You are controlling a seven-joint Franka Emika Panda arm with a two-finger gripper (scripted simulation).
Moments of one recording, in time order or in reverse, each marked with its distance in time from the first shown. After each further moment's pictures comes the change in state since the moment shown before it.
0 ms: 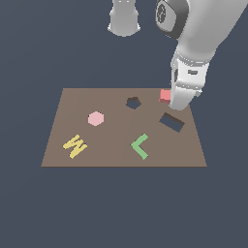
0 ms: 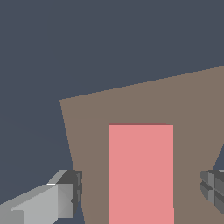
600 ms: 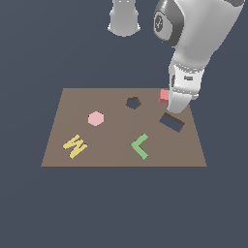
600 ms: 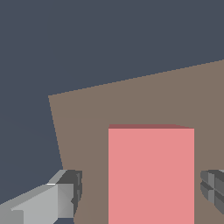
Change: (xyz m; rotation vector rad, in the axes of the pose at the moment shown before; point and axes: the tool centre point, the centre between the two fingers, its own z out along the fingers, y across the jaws) arm -0.001 -0.001 0.019 0.000 -0.001 -0.001
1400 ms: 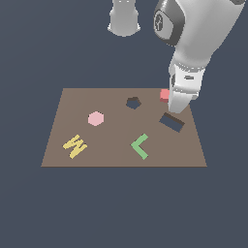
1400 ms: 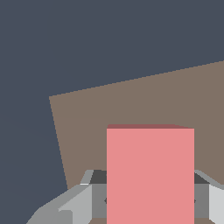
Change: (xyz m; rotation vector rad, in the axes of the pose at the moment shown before) arm 0.000 0.001 -0.002 -0.002 0.000 0.000
